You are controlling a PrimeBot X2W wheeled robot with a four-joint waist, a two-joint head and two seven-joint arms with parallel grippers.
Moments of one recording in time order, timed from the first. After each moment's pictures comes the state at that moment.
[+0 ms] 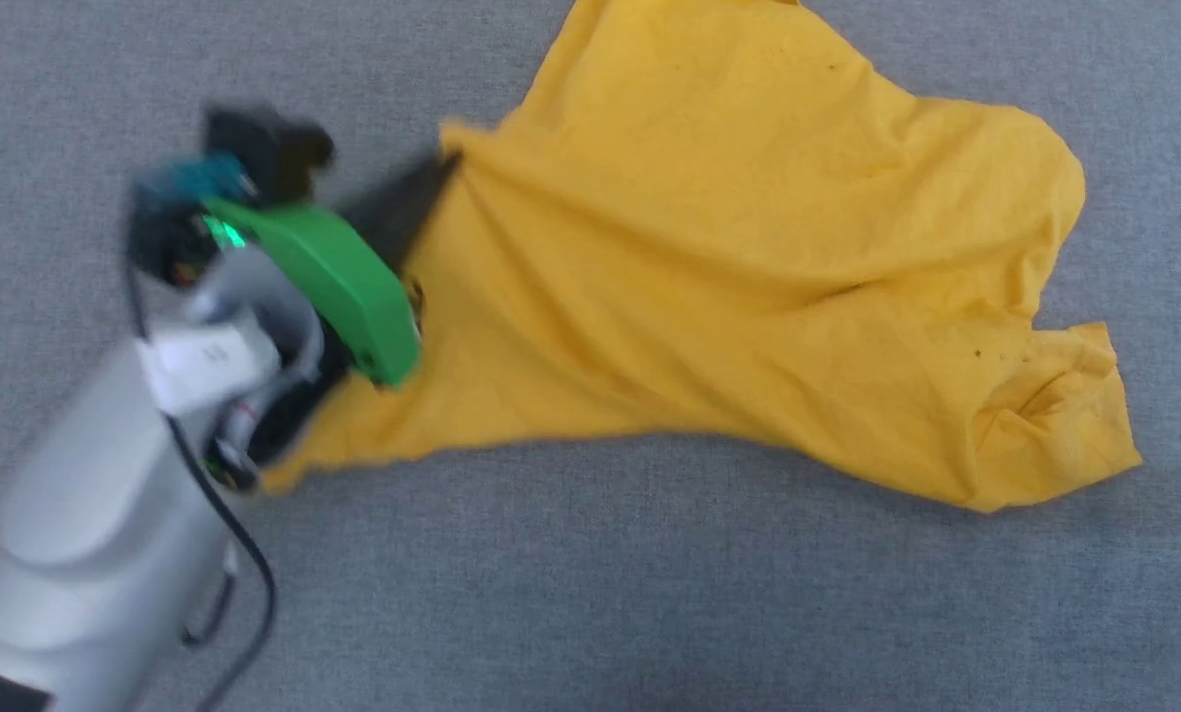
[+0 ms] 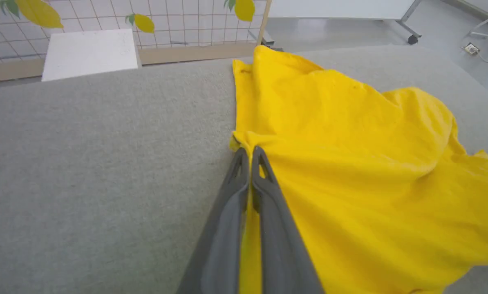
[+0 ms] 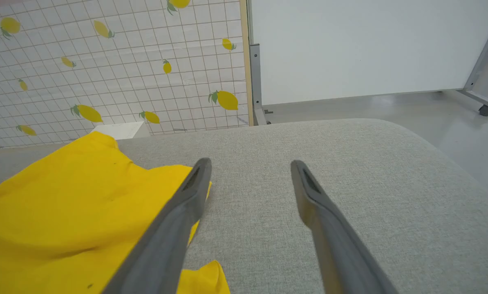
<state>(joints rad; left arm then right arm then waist) -0.68 0.49 -0.55 0.03 -0.76 -0.01 0.26 -0.05 -0.05 -0.36 -0.38 0.24 0.13 0.06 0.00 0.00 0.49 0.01</state>
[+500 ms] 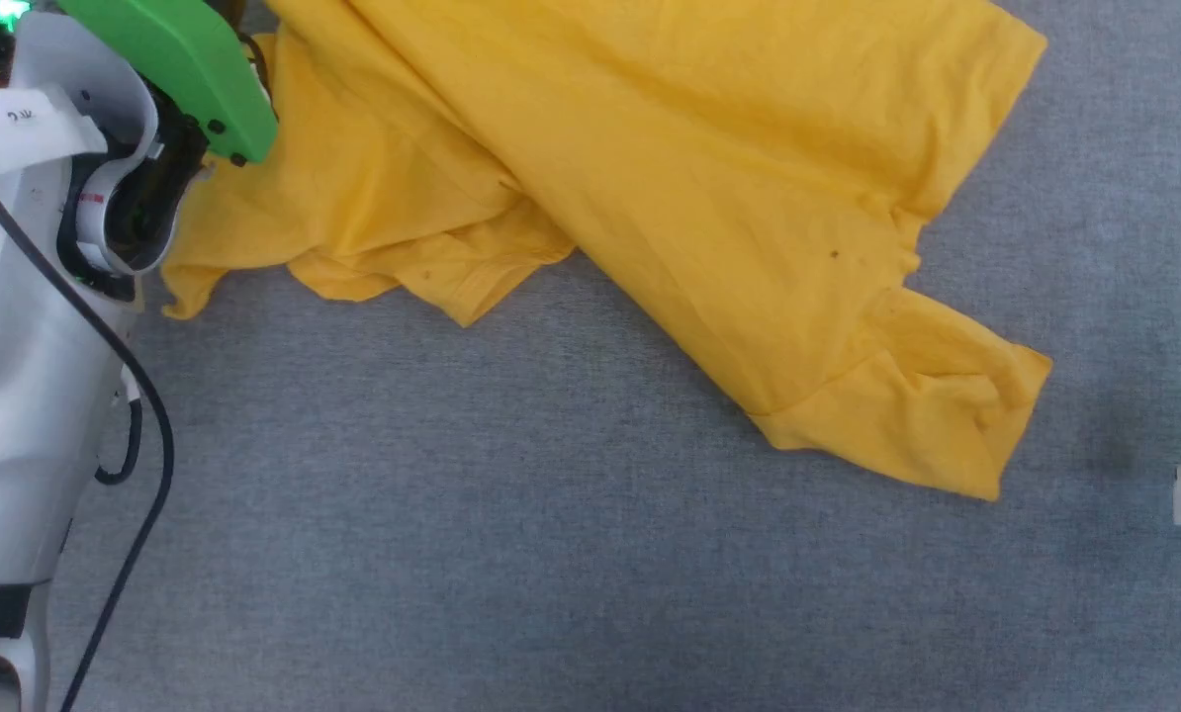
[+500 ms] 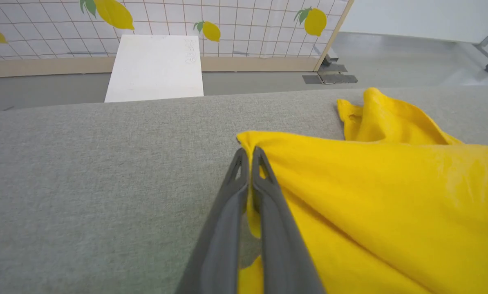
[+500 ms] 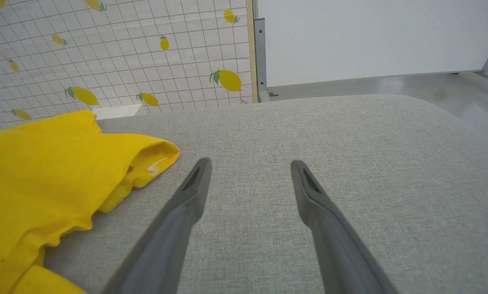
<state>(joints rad) -0.98 0.51 -0.44 0.27 -0.76 0.01 0.26 -0.12 -0.05 -0.31 -0.36 0.25 0.13 0.03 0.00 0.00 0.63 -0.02</state>
